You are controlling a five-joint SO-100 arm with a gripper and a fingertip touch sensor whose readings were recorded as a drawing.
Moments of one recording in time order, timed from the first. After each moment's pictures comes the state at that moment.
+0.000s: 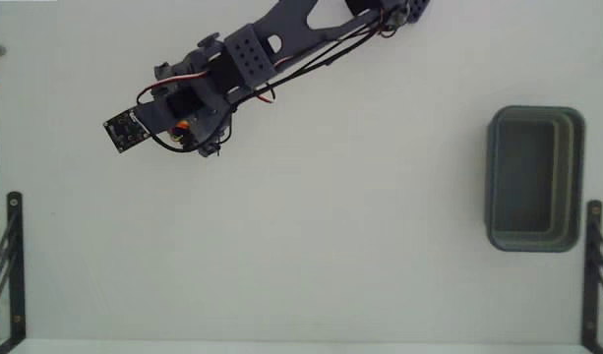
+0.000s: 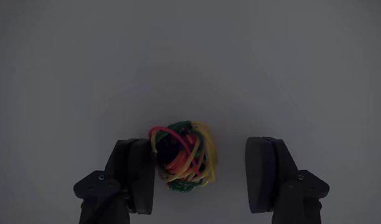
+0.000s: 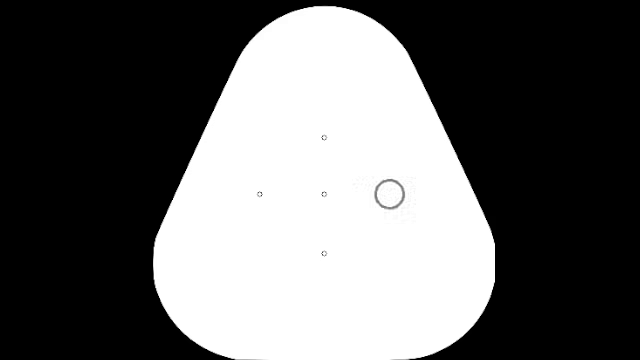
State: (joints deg) arm 58.5 80.9 92.5 46.2 -0.3
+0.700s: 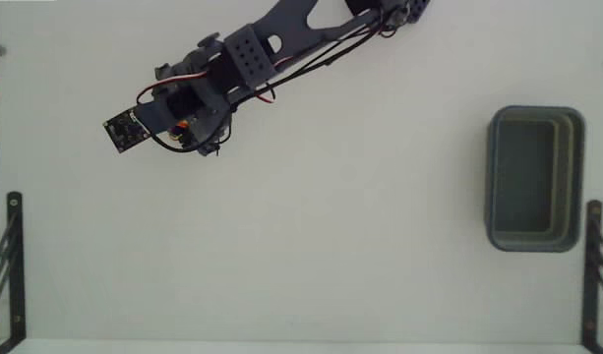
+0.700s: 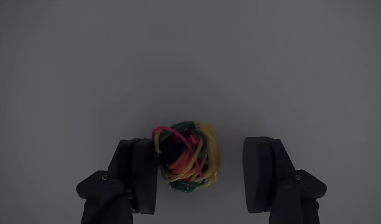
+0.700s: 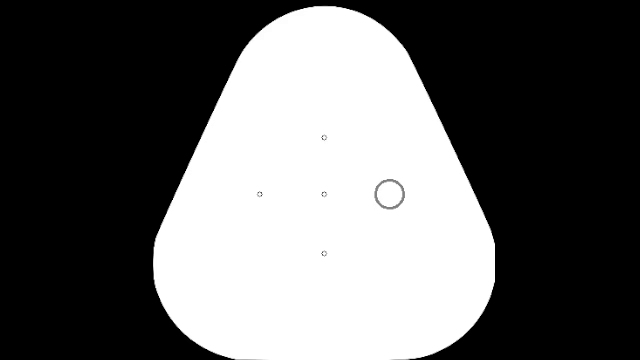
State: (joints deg) arm 58.5 80.9 92.5 46.2 -0.3
